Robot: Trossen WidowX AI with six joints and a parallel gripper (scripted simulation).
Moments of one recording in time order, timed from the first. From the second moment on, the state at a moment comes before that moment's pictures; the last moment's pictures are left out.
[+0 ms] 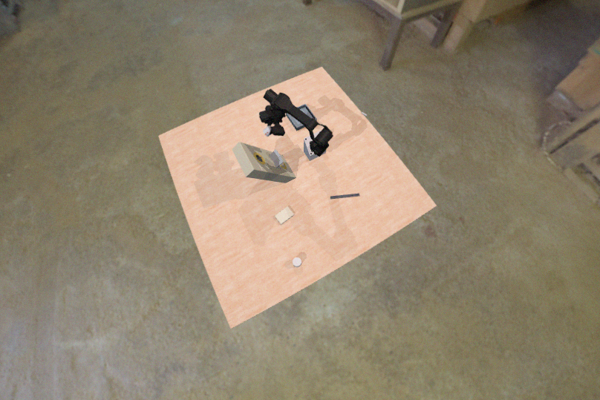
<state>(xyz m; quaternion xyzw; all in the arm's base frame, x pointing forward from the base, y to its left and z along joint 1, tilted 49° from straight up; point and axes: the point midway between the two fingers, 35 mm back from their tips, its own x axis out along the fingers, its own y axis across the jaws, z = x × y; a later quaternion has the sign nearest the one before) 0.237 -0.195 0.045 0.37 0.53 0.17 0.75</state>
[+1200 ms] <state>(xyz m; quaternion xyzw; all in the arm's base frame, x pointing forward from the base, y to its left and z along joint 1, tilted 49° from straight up) 0.120 -0.297 -0.069 0.51 0.61 -0.26 0.55</state>
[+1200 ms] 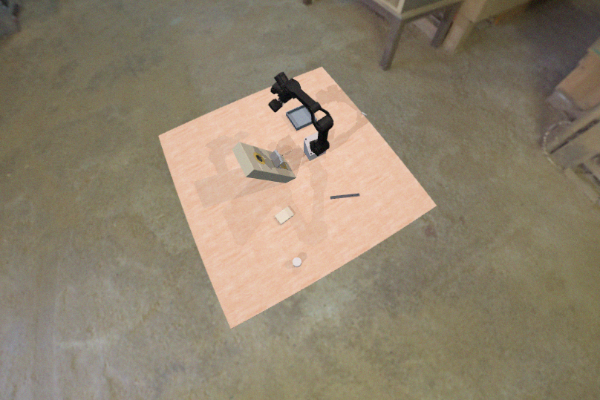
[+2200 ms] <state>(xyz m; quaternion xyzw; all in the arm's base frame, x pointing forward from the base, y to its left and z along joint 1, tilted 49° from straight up) -0.031 -0.229 -0.159 0.54 0.59 -0.47 0.37</state>
